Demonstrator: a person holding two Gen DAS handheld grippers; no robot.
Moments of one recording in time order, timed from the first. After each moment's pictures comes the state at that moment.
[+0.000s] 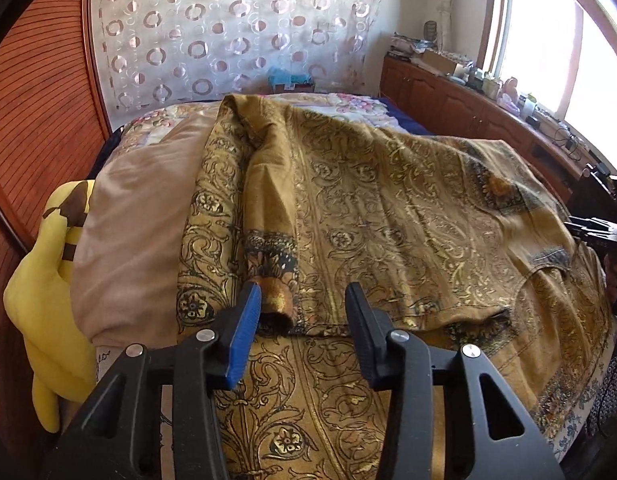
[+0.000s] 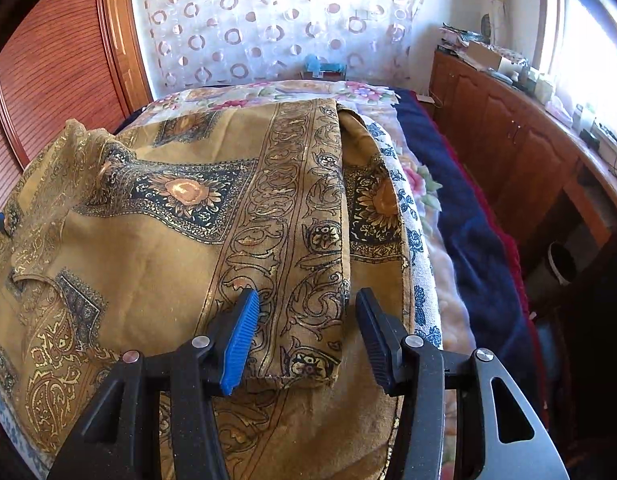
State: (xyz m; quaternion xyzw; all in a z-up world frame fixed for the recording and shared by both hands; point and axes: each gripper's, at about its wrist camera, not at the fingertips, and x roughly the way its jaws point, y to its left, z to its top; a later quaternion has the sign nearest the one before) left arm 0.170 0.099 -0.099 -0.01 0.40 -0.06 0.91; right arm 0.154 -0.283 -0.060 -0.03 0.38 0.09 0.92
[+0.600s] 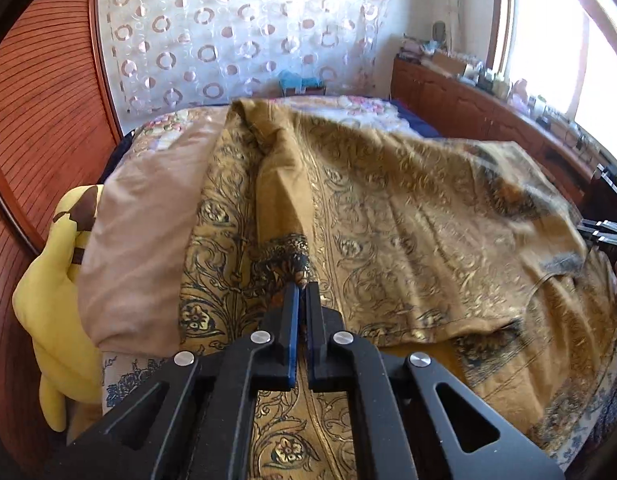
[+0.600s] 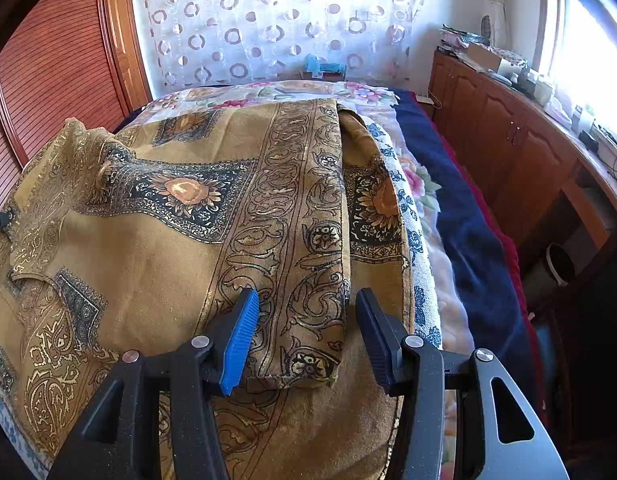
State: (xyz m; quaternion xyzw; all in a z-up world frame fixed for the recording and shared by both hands) left arm 0.166 0.099 -0.090 0.00 0.39 -0.04 0.92; right arm 0.153 -0.283 -0.060 -0.03 0.38 0.09 0.92
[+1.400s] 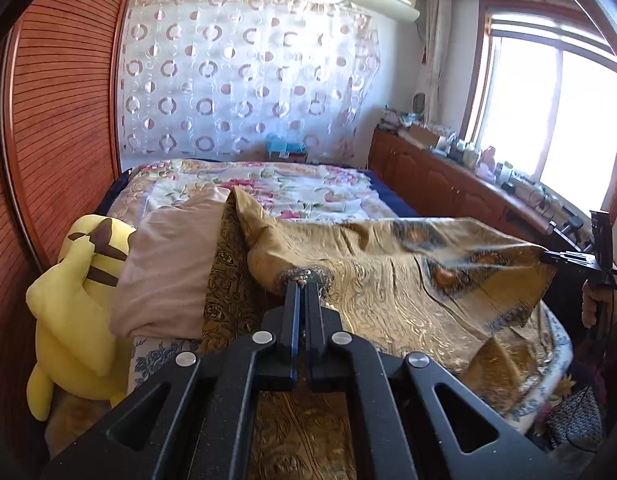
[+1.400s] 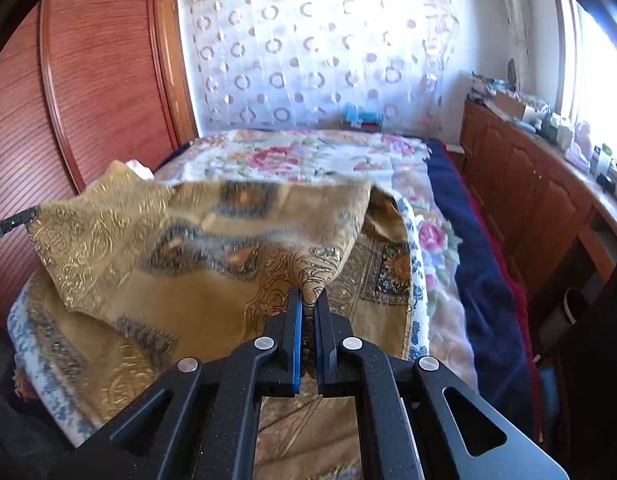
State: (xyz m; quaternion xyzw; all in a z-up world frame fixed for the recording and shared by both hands) left arm 0.076 0.110 -0.024 -0.07 0.28 -0.07 0.96; right arm 0.082 -0.293 0.009 -0.03 0.29 0.18 0.94
